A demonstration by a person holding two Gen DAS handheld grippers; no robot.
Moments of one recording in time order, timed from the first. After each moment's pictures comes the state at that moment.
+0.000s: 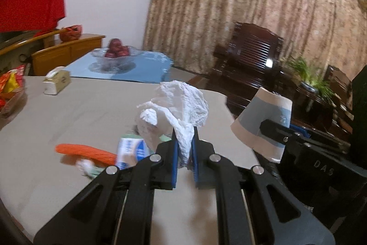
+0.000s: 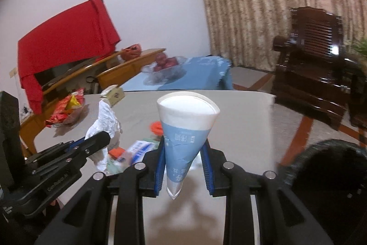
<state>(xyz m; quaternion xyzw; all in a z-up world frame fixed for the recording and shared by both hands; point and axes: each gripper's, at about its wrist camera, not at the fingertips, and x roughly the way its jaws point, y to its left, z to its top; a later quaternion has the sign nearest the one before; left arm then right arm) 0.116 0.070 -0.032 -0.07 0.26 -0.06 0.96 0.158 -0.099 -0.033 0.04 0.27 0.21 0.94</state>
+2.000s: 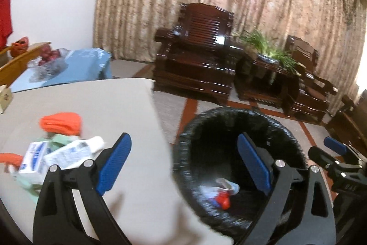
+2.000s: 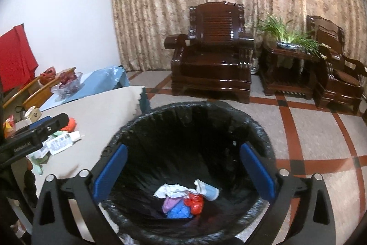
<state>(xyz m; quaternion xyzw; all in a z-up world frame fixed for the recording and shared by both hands) 0.138 -0.097 -0.046 -0.02 0.28 -0.18 0.94 0.069 -0.322 -0.062 0.09 0.27 -0.04 0.96</state>
